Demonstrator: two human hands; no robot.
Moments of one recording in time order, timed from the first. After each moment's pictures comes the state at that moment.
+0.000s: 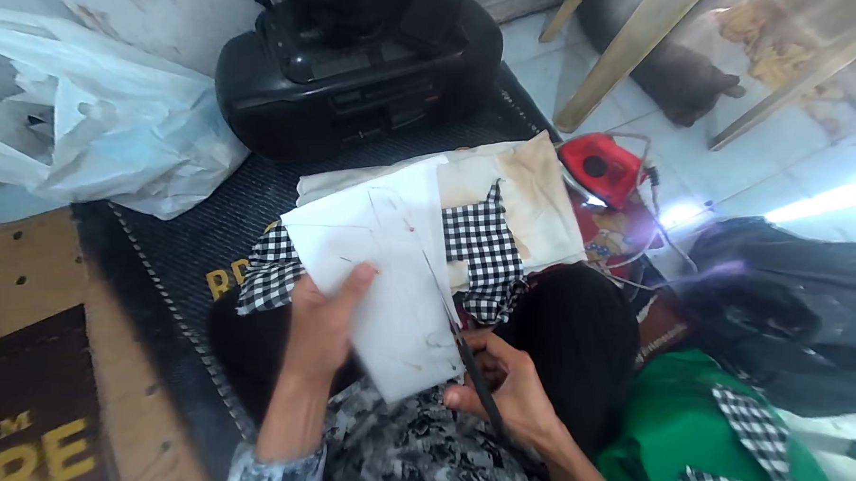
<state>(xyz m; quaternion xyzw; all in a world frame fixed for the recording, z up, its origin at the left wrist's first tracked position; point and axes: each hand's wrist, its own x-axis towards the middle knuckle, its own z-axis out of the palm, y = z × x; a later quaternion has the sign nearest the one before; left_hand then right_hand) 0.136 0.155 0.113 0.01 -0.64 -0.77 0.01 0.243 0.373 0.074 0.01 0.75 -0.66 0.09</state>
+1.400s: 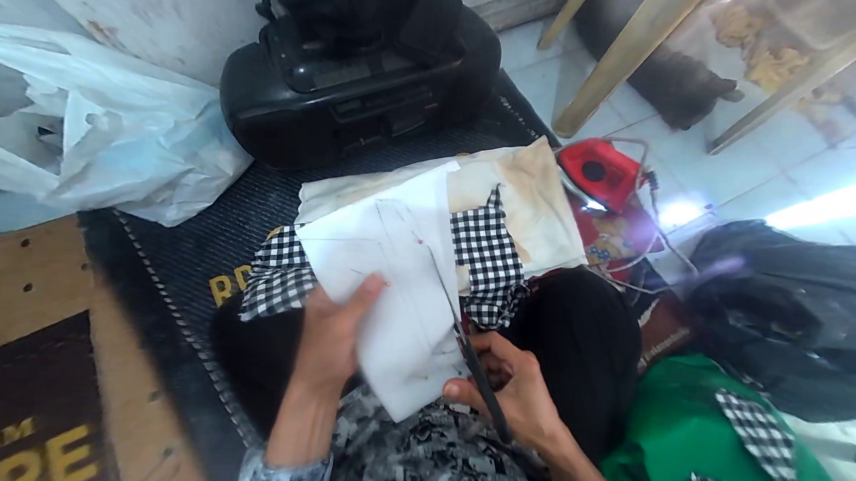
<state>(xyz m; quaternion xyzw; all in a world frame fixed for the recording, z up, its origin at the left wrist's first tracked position) 0.140 0.163 0.114 0.04 -0.58 -0.81 -0.03 0.238 0.371 0.078 0.00 0.75 -0.66 0.05</state>
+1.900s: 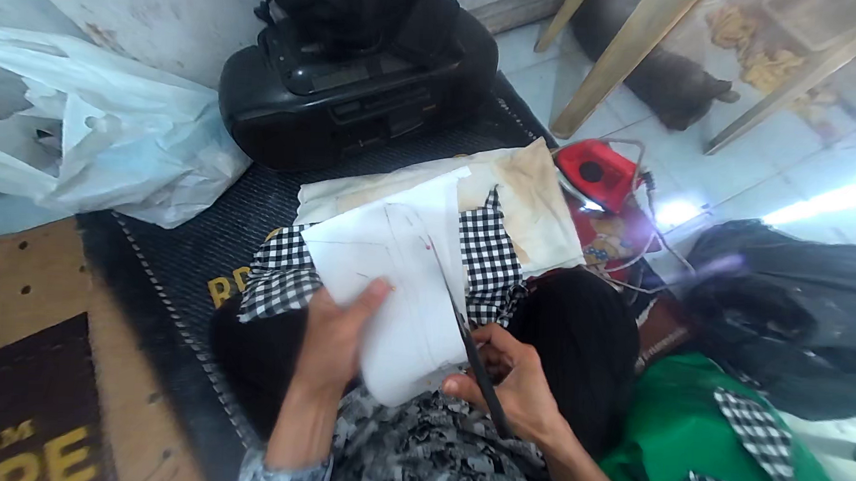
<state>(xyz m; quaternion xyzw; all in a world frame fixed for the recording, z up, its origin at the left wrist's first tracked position) 0.142 0.165 0.118 0.02 -0.59 -0.80 -0.04 0.231 0.370 0.086 0.00 0.76 -0.65 0.03</state>
